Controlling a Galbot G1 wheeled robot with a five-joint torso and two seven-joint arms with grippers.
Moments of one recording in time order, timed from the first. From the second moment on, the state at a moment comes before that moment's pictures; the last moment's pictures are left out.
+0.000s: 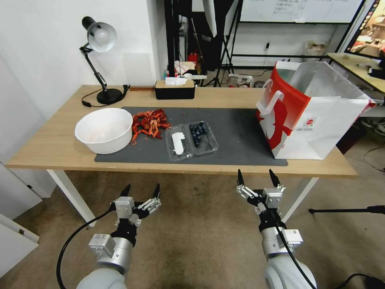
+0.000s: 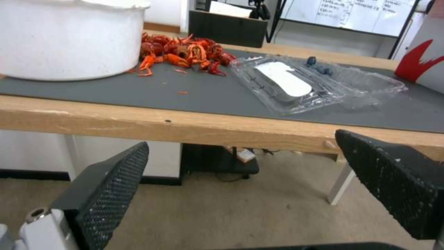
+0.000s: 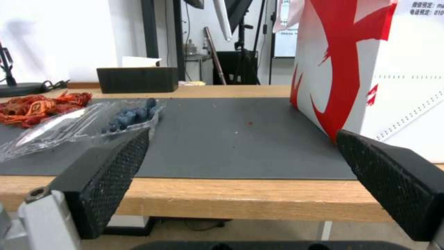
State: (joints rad) left arm 1.72 -1.30 -0.40 -2.20 -0.36 0.00 -0.13; right arm -1.64 1.46 0.43 2.10 0.05 0.16 0.10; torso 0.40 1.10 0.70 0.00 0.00
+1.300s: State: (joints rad) left arm 1.20 -1.24 -0.09 -2.24 -1.42 0.11 -0.51; right arm -1.66 1.42 0.40 2.08 0.03 0.14 0.10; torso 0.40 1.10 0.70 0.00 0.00
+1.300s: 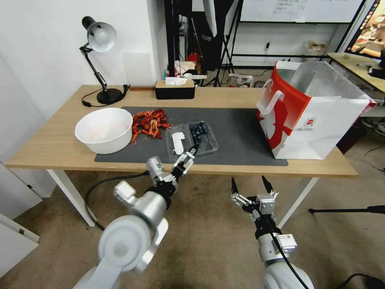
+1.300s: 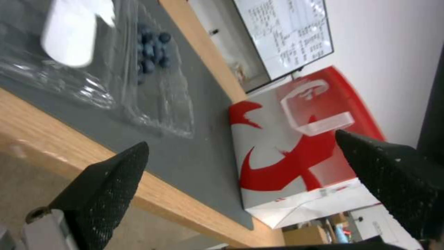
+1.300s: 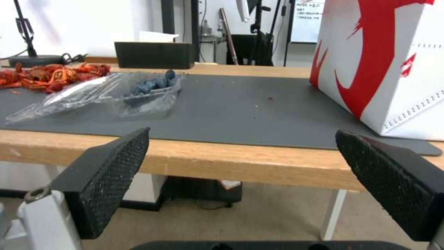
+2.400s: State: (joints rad) left arm 0.98 -1.29 0.02 -1.97 -1.41 0.07 -0.62; right arm -1.68 1.47 0.40 2.06 -0.03 0.17 0.09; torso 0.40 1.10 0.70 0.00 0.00
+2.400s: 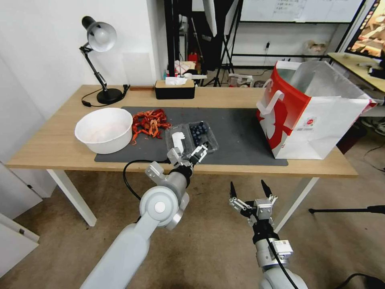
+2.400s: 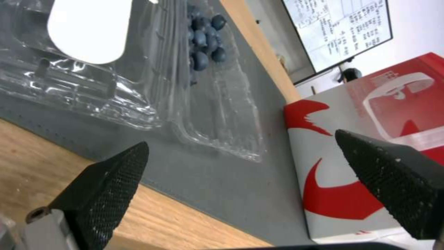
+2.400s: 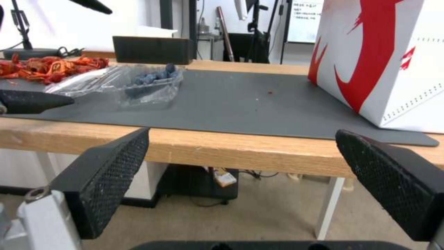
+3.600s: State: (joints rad) left arm 0.98 -1.29 0.01 -1.97 -1.33 -0.03 -0.55; right arm -1.70 1.48 0.38 2.06 -0.05 0.18 0.09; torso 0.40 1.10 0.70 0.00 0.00
